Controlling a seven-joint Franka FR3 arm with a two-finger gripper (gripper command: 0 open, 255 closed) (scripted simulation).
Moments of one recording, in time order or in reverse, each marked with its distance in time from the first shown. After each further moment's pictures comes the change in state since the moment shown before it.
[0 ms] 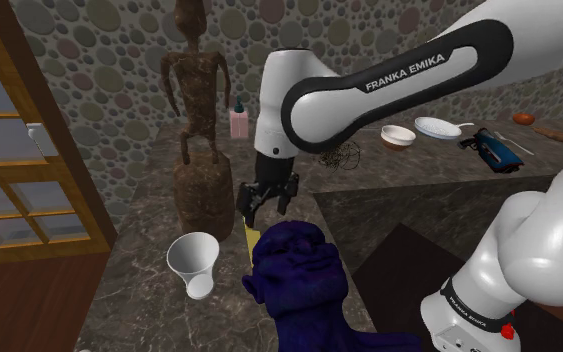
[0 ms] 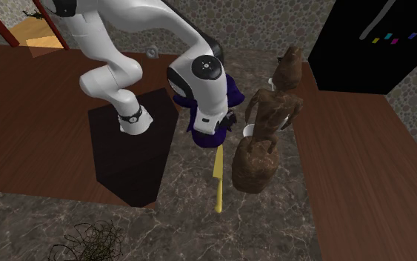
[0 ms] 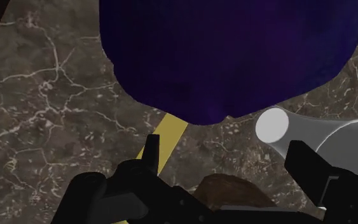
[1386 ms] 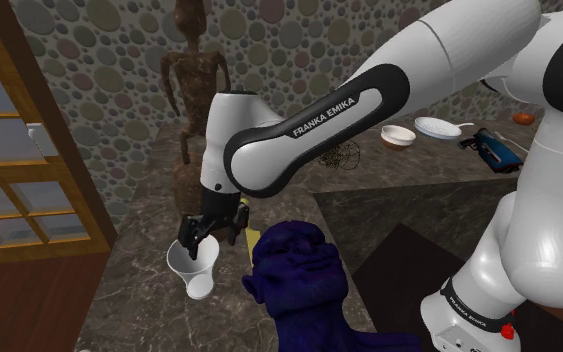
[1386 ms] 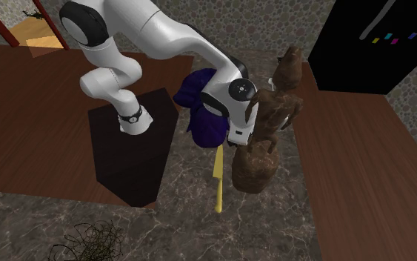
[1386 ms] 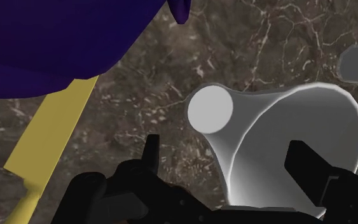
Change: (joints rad) arm 0.083 0.349 0.053 0.212 -0.056 0.213 0.123
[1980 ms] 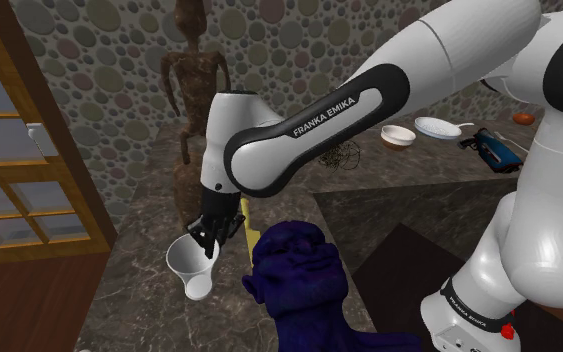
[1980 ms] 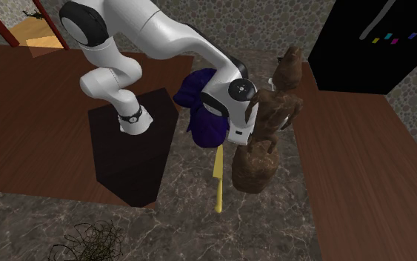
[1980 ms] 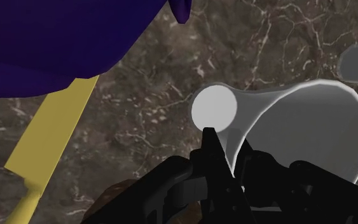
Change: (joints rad) arm -0.001 -0.001 0.000 0.000 0.000 0.000 -0.002
